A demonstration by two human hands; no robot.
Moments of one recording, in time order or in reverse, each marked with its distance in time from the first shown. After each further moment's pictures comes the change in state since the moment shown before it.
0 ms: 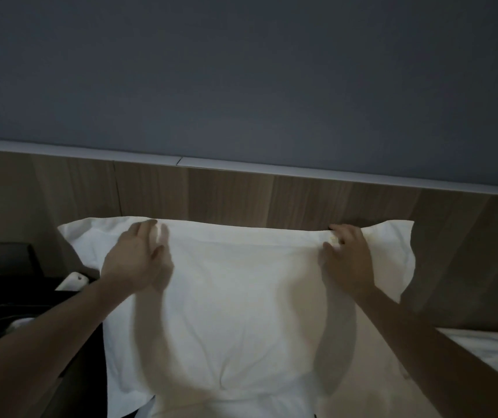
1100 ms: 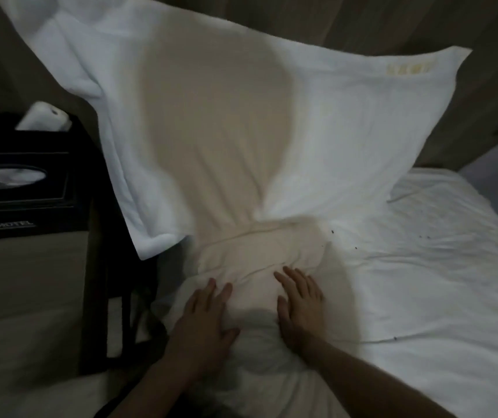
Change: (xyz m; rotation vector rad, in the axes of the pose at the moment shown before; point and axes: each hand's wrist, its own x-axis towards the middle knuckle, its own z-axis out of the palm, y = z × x) left_hand -0.331 -0.110 0.133 -0.200 -0.943 0.151; right_hand -0.458 -0.103 0.106 -0.284 -0.497 0.208
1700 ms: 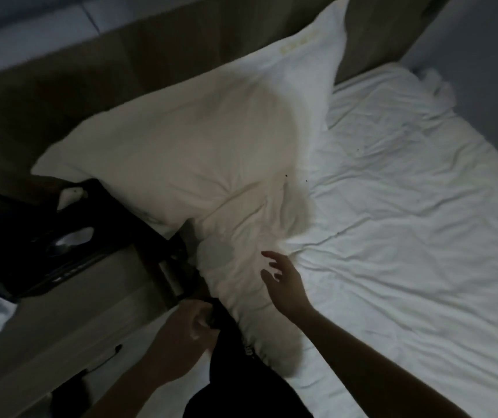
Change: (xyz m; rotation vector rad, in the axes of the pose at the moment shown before) left_hand -0.185 0.080 -0.248 -0.188 -0.501 -0.117; right_hand -0.072 -0.183 -0.257 0.838 -0.202 0.722
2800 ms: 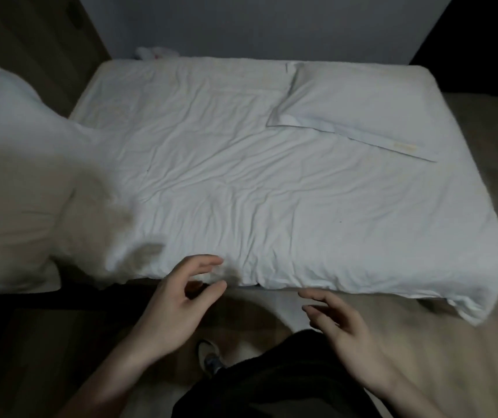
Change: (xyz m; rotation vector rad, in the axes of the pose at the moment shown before) left_hand -0.369 0.111 0.246 0.279 -0.360 0.677; right_hand -0.710 0.136 -0.028 0.643 0.648 0.335
